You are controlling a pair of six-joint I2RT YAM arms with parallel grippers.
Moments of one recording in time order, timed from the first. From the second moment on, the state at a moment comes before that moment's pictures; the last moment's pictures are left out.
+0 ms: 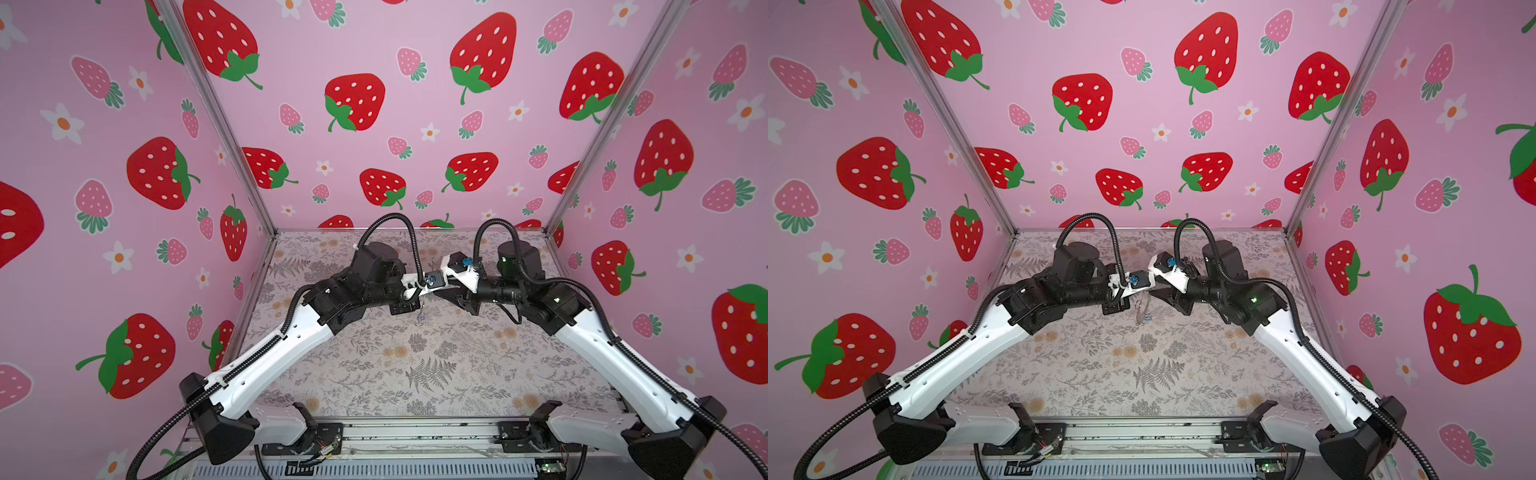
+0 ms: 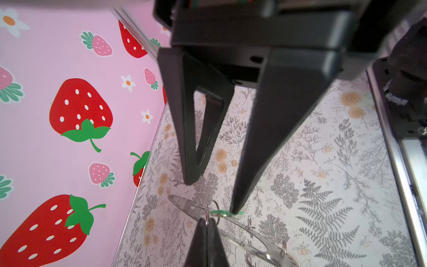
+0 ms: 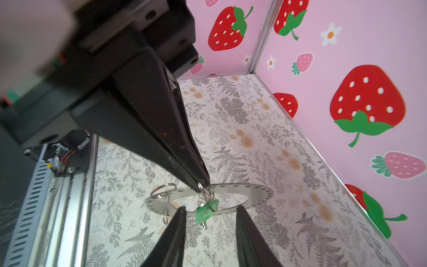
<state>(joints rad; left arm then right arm) -0.77 1.30 1.41 -0.60 0.23 0.71 0.70 1.17 1.23 -0.52 -0.53 -0.44</state>
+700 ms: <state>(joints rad) -0.72 1.20 1.26 -0.26 0.36 0.40 0.69 1.14 1.15 -0.28 -0.63 -0.32</state>
